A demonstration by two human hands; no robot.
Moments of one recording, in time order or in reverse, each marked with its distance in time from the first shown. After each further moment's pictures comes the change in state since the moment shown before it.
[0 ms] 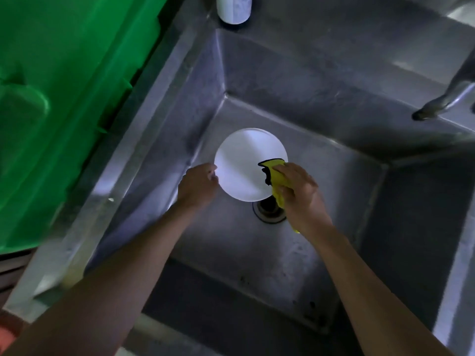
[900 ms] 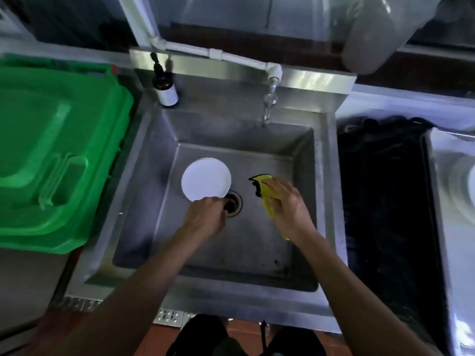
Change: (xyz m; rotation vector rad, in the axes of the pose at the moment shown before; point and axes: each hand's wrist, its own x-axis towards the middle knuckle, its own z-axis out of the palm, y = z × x) left_hand -0.221 0.122 -0.057 0.591 -0.087 0.686; right_hand -0.211 -0.074 -0.130 -0.047 0.312 0.003
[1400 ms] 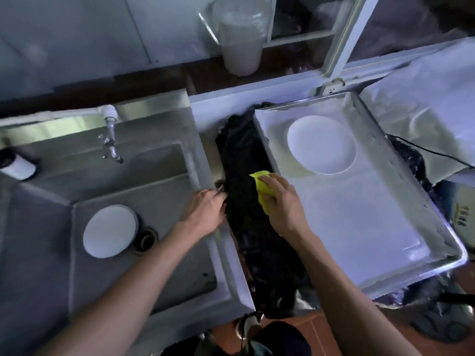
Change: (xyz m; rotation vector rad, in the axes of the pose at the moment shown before) left_hand 0.062 0.319 -0.005 0.044 0.144 0.554; right_hand -0.143 0.179 -0.205 0.025 0.438 0.232
